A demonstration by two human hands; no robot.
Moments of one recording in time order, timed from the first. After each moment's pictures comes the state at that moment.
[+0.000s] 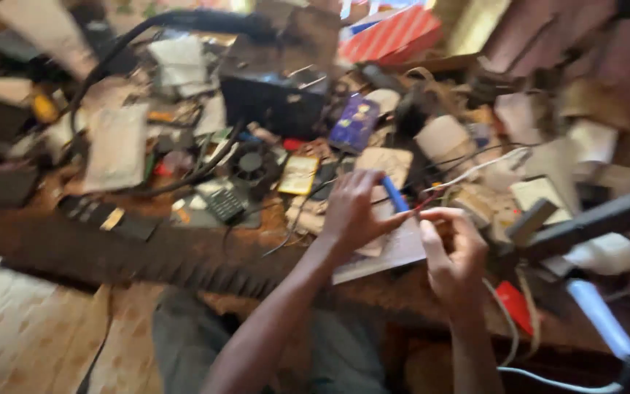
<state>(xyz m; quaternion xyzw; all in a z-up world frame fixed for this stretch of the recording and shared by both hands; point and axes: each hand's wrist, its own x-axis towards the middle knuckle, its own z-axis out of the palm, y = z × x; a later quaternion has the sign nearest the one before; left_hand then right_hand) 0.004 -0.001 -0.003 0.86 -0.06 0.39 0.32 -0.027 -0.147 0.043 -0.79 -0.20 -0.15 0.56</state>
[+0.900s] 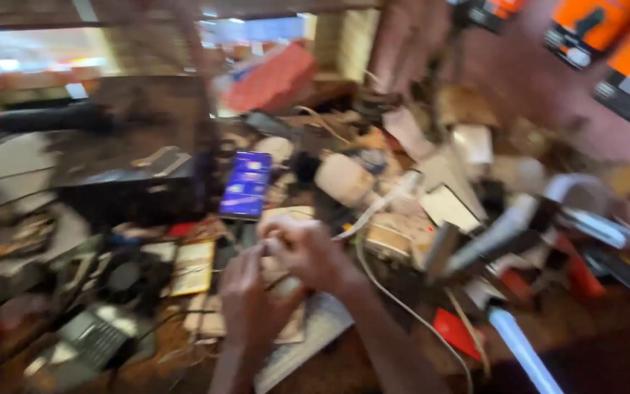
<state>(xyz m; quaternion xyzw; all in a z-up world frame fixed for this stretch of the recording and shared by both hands) 0.025 -0.003 -0.016 0.87 -0.02 0.37 0.31 0.096 -0.102 0.027 -0.83 -0.36 -0.05 0.42</state>
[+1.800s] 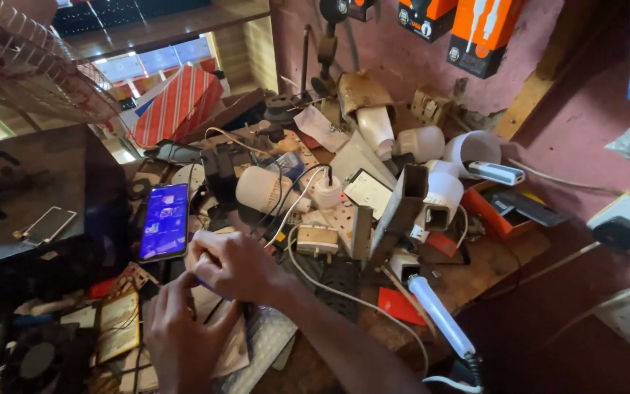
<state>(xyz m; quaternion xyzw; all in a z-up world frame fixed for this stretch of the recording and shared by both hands) 0.025 -0.011 -0.004 0.90 0.00 0.37 0.21 0.093 -0.114 0.039 -0.83 -0.32 -0.06 0.45</state>
